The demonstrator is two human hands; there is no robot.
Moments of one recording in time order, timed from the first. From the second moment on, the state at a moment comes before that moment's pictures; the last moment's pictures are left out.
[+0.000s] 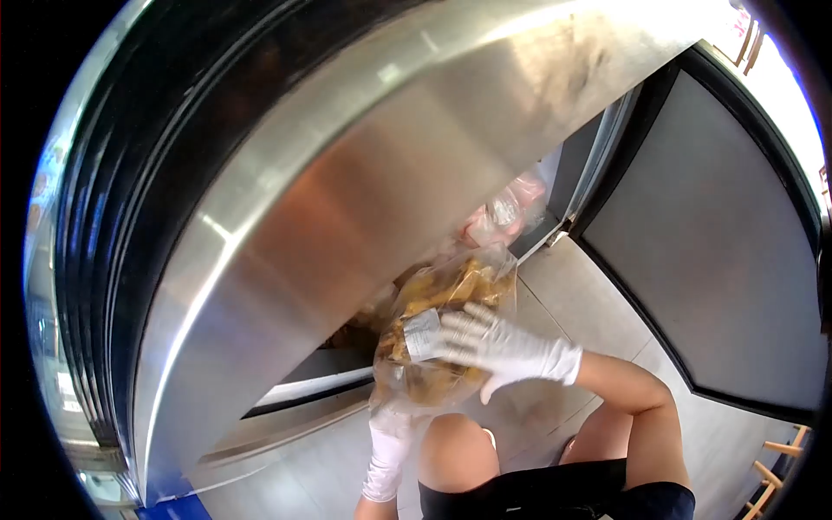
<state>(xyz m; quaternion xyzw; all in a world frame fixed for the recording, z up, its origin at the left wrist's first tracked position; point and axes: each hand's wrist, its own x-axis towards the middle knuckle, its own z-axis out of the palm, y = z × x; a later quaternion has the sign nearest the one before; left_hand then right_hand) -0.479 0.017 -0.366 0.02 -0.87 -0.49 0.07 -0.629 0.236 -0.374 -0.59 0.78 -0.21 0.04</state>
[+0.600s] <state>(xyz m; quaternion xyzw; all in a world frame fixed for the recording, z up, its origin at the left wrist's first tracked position) -0.471 0.052 -0.352 -0.11 -0.83 -0.55 0.03 -0.606 0.209 -0.393 -0.64 0.74 -0.22 0.03</state>
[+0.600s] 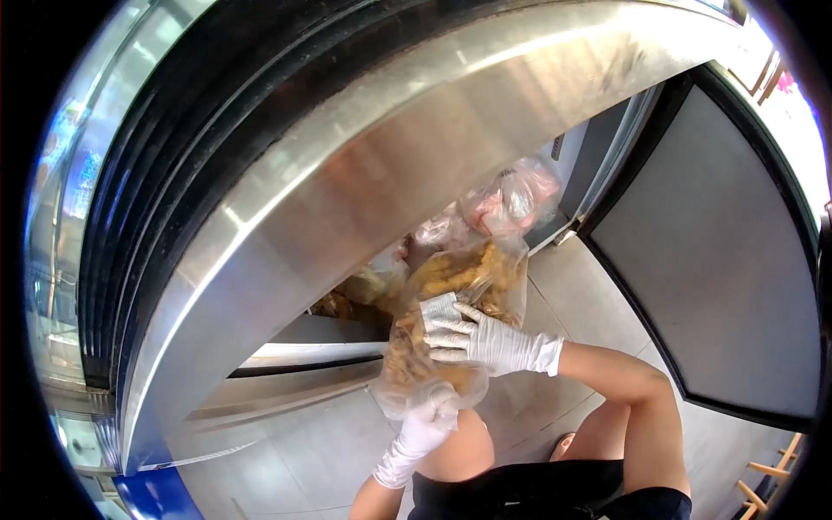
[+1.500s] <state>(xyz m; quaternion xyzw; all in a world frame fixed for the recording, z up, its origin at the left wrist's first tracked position) -0.583 0.119 -0.277 -0.38 -0.78 -0.48 -0.13 -0.524 0.301 -0.401 -0.05 0.75 -0.64 -0.15</state>
